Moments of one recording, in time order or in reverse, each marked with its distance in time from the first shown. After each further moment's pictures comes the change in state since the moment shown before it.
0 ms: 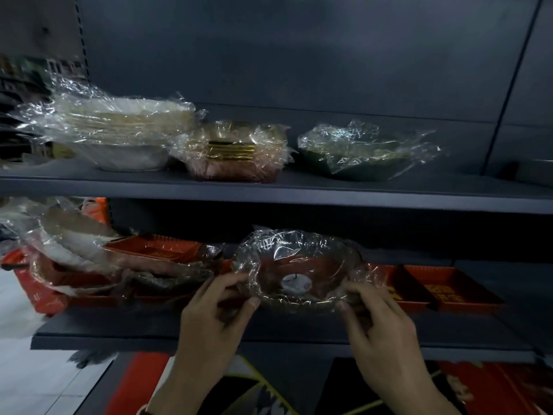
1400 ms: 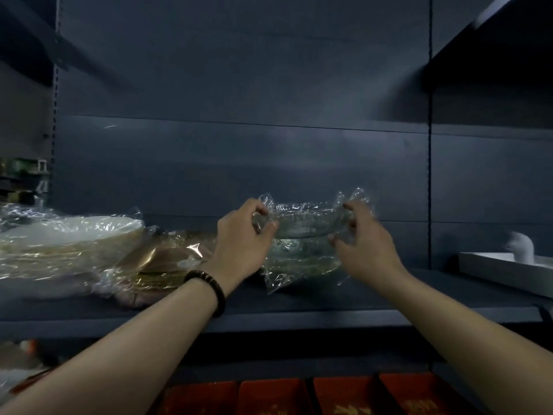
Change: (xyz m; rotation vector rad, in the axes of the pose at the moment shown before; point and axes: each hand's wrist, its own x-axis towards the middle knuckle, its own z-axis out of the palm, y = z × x) left_hand 0.265 0.214 0.095 0.180 0.053 0.317; right_hand 0.277 -0.032 -0.151 -0.085 0.155 -0.030
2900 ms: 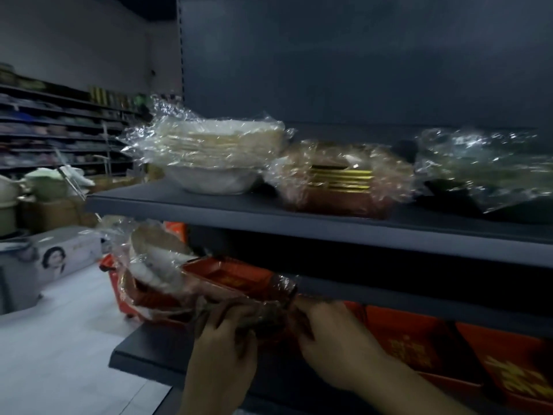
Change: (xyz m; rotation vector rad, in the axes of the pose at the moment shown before) left_hand -0.293 -0.273 -0.129 0.344 -0.022 -0.387; right_hand -0.204 -0.085 0.307 -0.075 -0.790 -0.245
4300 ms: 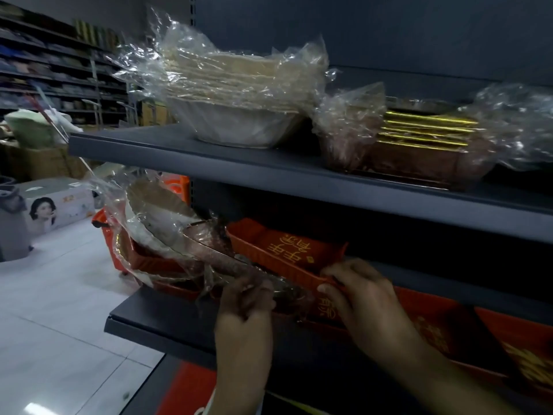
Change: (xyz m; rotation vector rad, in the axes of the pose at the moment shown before) left_hand 0.010 0.011 0.036 -0.969 0.182 -0.752; right_hand 0.032 0.049 0.038 0.022 0.244 -0.087
